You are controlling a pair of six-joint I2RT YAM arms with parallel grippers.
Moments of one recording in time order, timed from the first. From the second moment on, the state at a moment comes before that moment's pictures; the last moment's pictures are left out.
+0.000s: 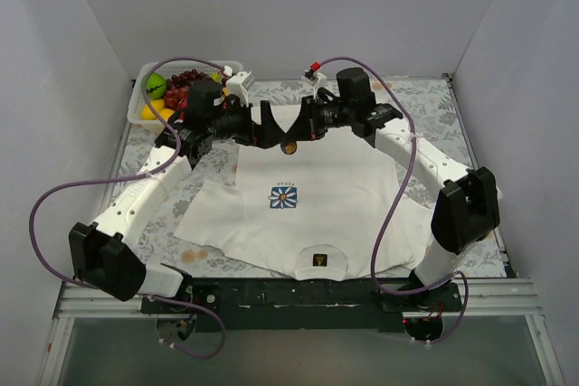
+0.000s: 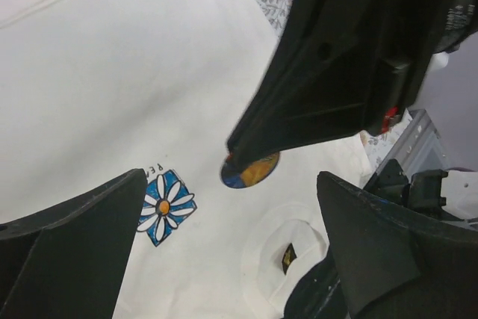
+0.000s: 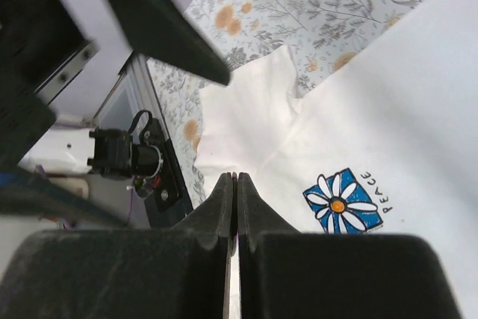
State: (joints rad) left arm -0.39 1.38 1.29 -0.40 0.55 -0.32; right arm 0.54 1.69 1.46 -0.25 -0.86 0.35
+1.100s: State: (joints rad) left arm -0.86 1.54 1.40 -0.38 -0.40 -0.19; right arm 0.52 1.64 1.46 -0.40 -0.49 0.71
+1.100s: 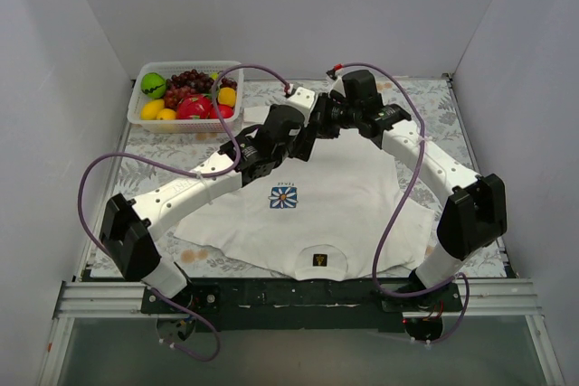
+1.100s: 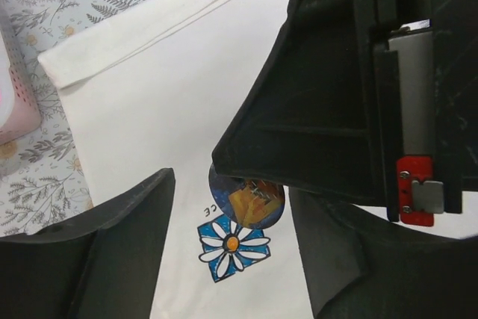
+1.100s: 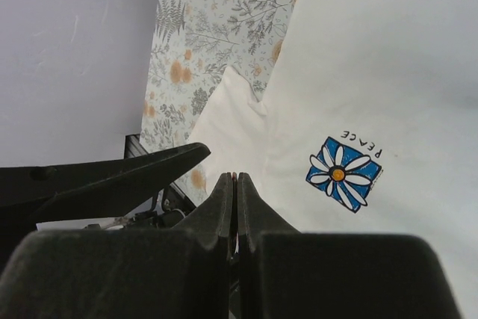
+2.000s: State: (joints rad) left arm -0.79 1.46 1.37 -0.36 -0.33 -0.23; right arm 0.42 1.50 1.41 -0.30 -0.57 0.62
